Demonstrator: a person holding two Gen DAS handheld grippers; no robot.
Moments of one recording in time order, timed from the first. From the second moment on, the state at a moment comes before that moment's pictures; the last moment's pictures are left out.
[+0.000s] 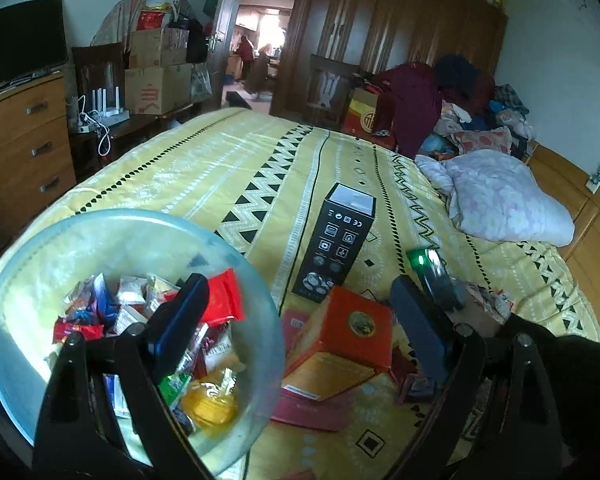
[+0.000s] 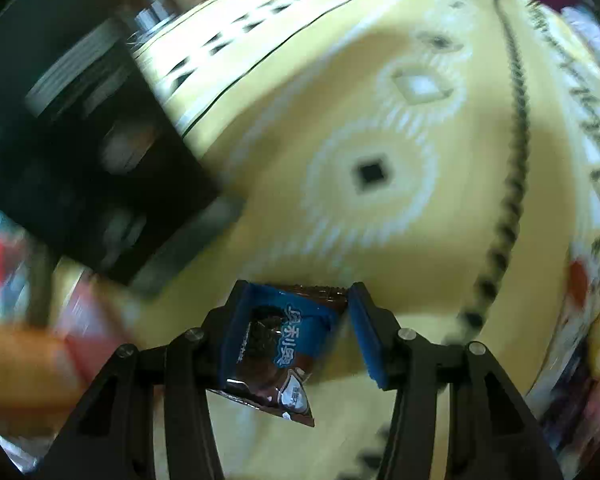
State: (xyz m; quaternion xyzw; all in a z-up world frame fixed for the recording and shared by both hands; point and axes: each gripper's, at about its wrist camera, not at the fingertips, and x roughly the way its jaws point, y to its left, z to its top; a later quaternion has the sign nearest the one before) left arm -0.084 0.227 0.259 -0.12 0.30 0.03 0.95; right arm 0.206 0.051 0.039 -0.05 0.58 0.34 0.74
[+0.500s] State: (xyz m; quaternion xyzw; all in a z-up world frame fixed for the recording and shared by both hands) left arm -0.122 0.194 0.270 -0.13 0.30 -0.02 0.95; right arm 0.021 -0.052 0.114 -0.09 0.56 0.36 0.74
